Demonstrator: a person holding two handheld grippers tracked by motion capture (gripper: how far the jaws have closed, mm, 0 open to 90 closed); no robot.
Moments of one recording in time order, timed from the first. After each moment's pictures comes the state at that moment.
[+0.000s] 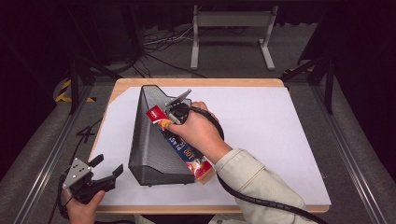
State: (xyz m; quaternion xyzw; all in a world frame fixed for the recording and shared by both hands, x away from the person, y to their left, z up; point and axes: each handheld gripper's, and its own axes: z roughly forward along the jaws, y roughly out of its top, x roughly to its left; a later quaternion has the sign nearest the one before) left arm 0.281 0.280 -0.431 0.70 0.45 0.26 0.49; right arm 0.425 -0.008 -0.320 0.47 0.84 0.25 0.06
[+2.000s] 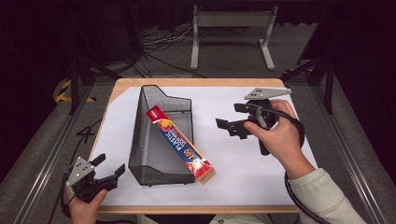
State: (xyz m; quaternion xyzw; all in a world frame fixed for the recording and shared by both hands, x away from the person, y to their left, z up) left arm 0.285 0.276 -0.431 0.71 0.44 0.26 0.49; right arm 0.377 -0.190 -0.262 0.36 0.79 0.47 0.15
